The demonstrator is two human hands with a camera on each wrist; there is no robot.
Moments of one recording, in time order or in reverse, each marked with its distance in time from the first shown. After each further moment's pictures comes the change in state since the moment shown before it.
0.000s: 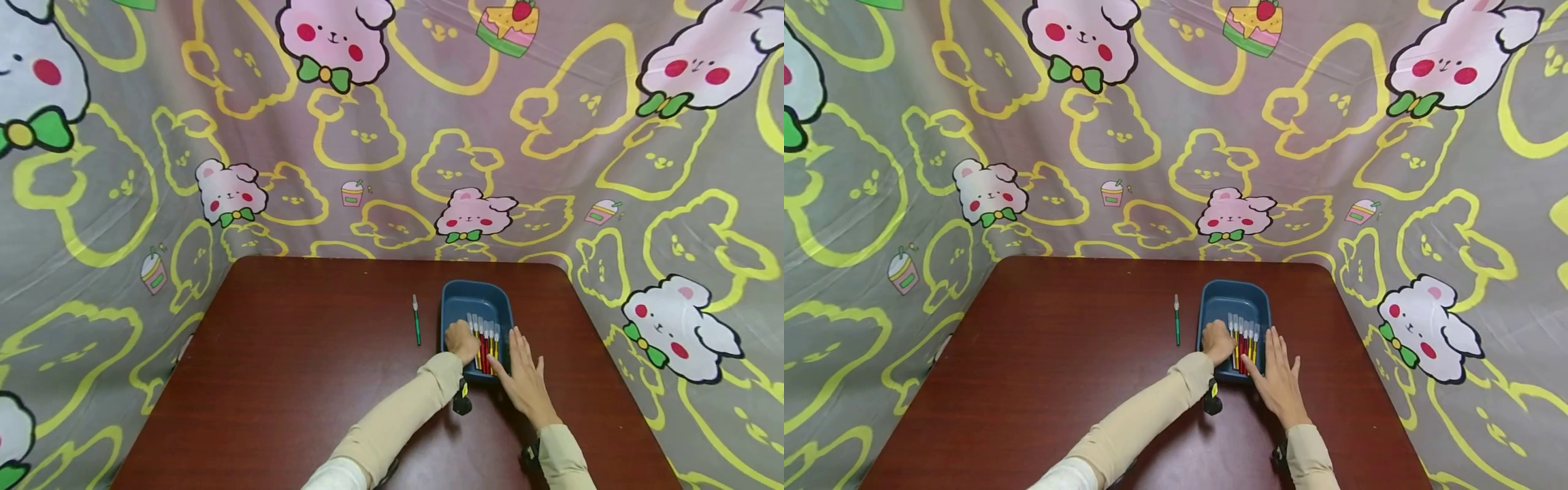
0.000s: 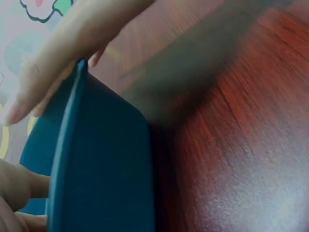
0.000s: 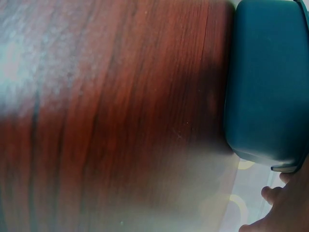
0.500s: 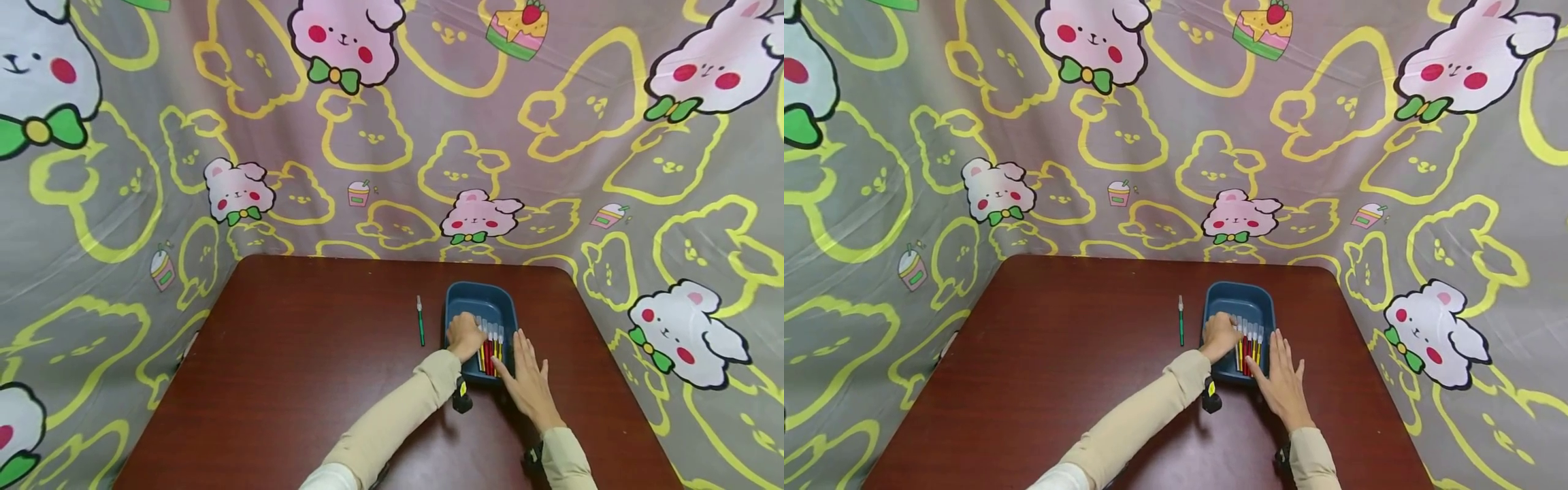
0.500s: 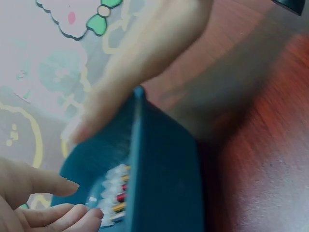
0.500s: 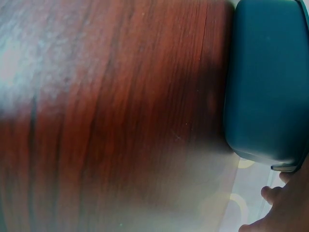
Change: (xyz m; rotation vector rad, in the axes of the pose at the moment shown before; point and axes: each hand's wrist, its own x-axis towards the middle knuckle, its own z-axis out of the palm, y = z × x) left_hand 0.001 0.002 -0.030 -0.104 -0.009 0.163; right_hand 0.000 -0.001 0.000 -0.013 -0.022 0.015
